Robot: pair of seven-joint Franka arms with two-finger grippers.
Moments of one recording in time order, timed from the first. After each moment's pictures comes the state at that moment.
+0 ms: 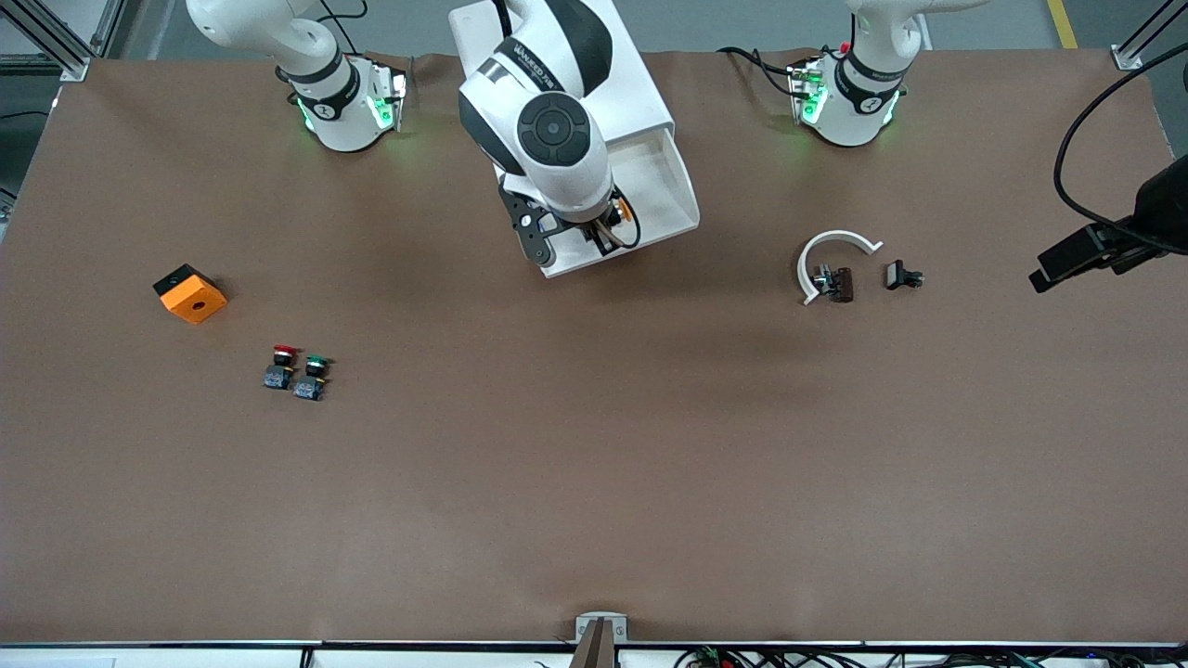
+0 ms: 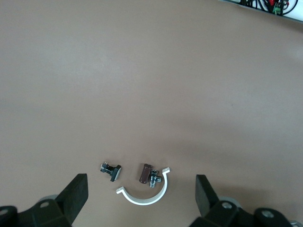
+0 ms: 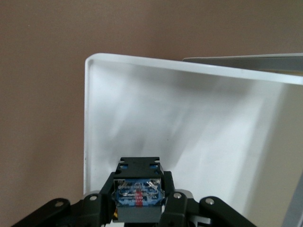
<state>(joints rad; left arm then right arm) 0.08 0.06 -0.11 -1.46 -0.03 1.57 -0.25 0.82 0.46 0.01 -1.49 0.26 1.82 1.86</state>
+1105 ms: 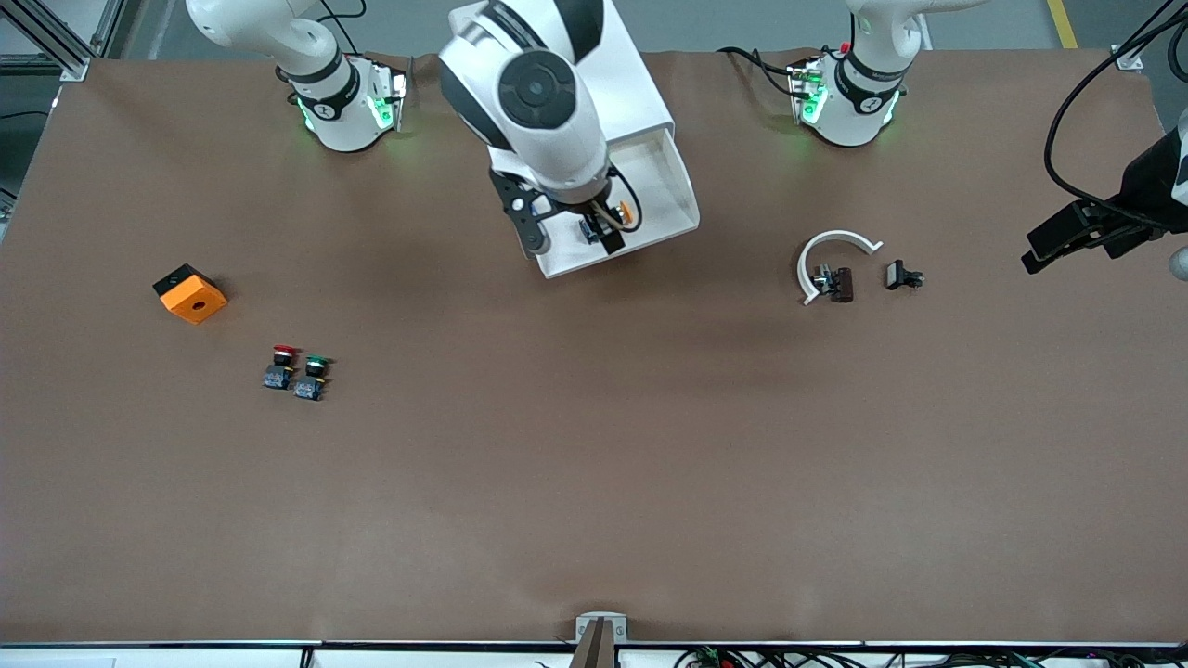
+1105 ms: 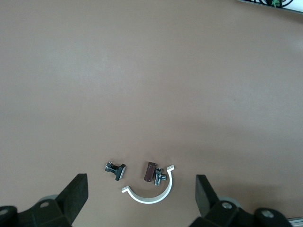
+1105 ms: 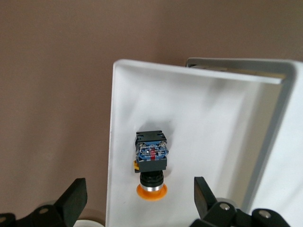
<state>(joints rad) 0.09 0.02 -0.14 -1.50 -0.01 1.58 -0.24 0.79 0.39 0.00 -1.39 0.26 1.72 1.86</state>
